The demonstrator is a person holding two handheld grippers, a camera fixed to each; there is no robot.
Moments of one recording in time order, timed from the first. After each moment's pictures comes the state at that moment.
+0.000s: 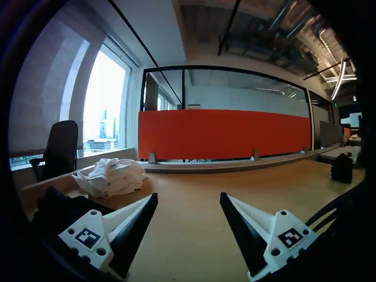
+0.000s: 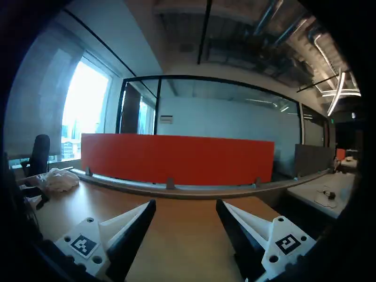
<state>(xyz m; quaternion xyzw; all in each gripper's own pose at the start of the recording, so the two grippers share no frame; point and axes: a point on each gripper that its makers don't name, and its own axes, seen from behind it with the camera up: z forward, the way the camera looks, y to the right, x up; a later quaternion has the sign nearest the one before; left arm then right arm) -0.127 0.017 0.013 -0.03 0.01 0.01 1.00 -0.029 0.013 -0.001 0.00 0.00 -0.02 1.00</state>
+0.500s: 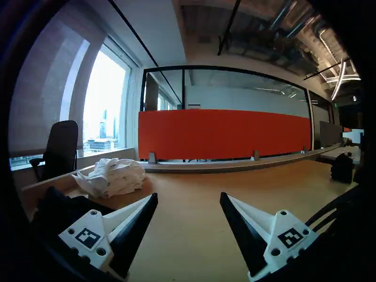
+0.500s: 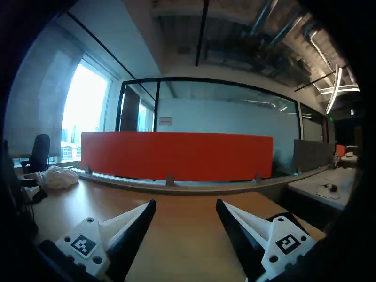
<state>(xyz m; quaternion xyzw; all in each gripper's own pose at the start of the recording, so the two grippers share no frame) -0.127 0.017 0.012 -0.03 0.01 0.01 1.00 -0.074 0.015 -0.005 0.00 0.01 -0.01 1.00</state>
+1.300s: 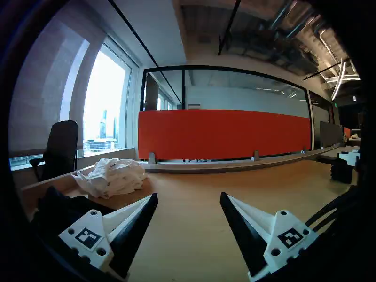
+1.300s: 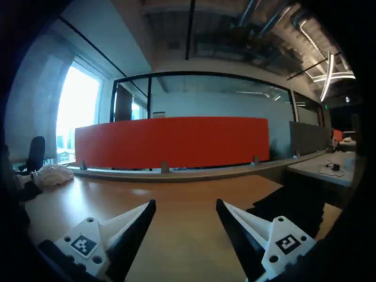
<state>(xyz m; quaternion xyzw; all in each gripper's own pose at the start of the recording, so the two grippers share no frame) -0.128 0.017 0.012 -0.03 0.01 0.01 1.00 -0.145 0.027 0.010 -0.02 0.00 0.03 1.00</state>
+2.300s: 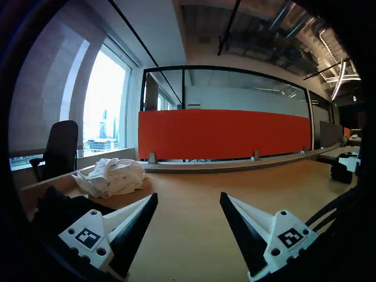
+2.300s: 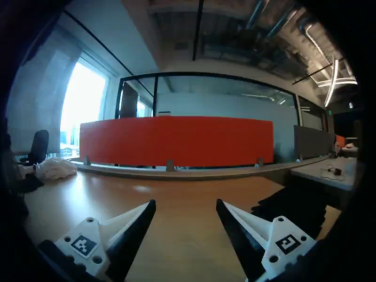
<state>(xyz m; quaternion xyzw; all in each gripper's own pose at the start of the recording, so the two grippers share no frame) -0.128 0.017 0.012 -0.03 0.01 0.01 1.00 -0.151 0.010 0.004 0.00 0.00 0.01 1.00</state>
